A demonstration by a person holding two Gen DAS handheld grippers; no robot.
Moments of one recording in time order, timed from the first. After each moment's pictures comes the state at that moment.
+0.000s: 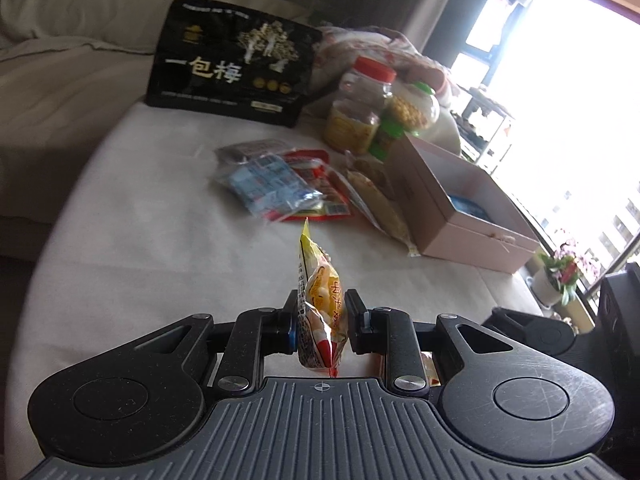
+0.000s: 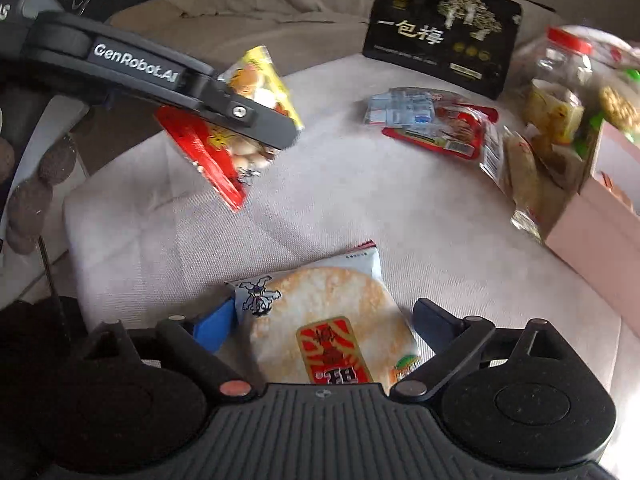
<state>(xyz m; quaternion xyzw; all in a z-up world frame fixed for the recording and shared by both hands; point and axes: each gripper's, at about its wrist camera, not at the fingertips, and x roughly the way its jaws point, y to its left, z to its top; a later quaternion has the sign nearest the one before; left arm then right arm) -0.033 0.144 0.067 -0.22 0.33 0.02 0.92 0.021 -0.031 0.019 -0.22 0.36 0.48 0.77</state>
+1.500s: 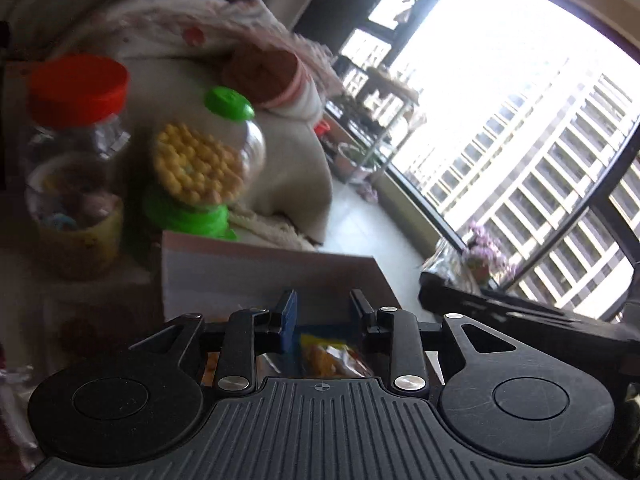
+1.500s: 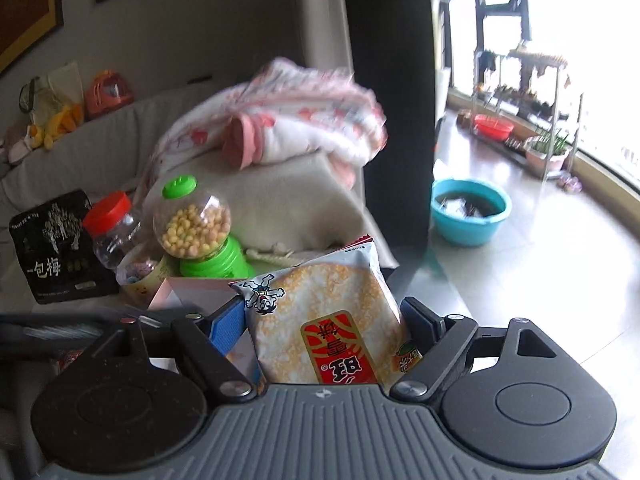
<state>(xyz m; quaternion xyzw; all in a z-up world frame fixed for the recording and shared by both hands) 0.263 0.038 0.081 -0.24 0.31 -0.15 0.91 0.289 -0.188 0.112 0.02 0.33 0.17 0.93</state>
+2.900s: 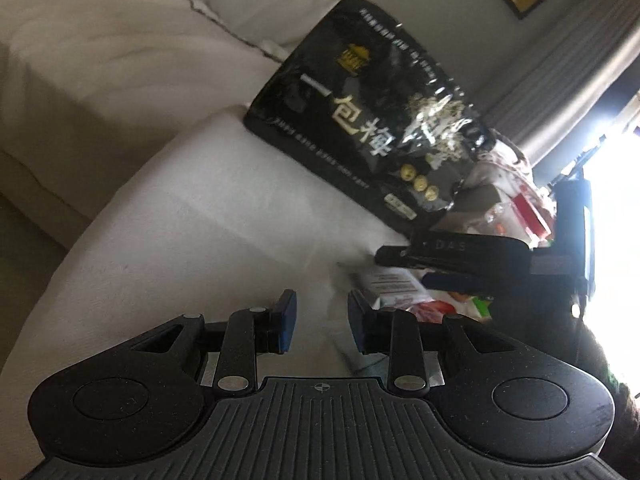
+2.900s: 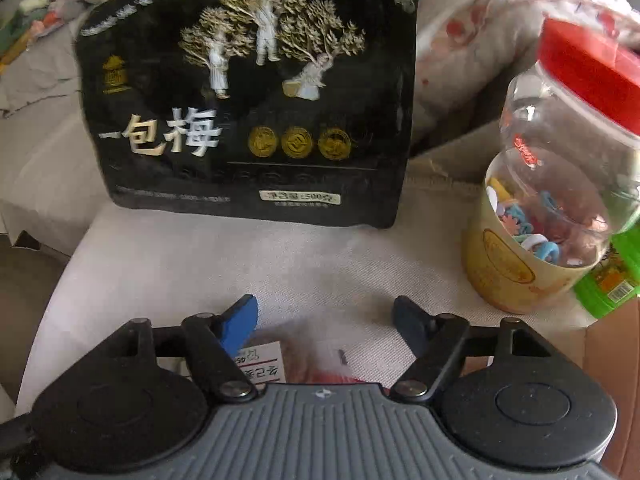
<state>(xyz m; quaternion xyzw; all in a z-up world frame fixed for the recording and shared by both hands) 0.076 0.290 0.000 -0.40 0.26 0.11 0.87 0.296 0.168 0.024 -0.11 0.44 0.29 0.84</state>
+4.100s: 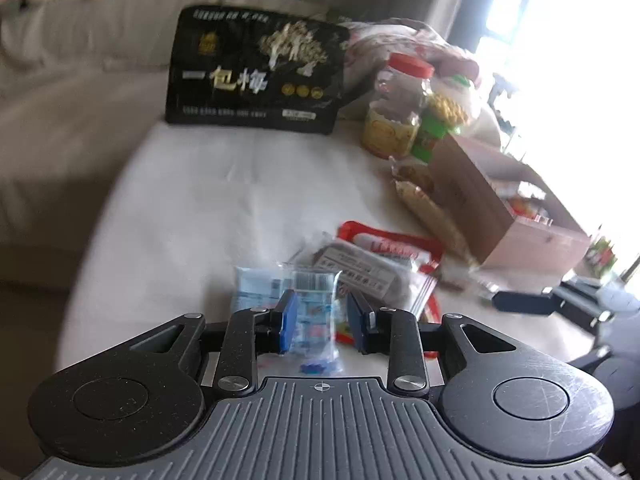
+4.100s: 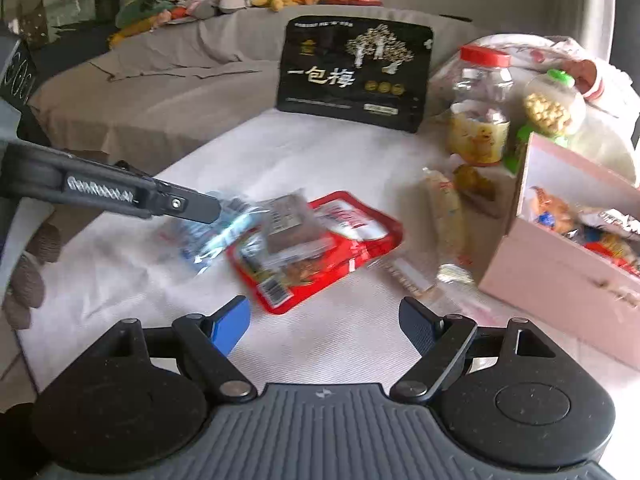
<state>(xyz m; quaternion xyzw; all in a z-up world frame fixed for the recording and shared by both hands) 0.002 0.165 0.058 -0.14 0.35 0.06 0.92 0.055 -0.018 0.041 -0.15 0.33 0.40 0.84</state>
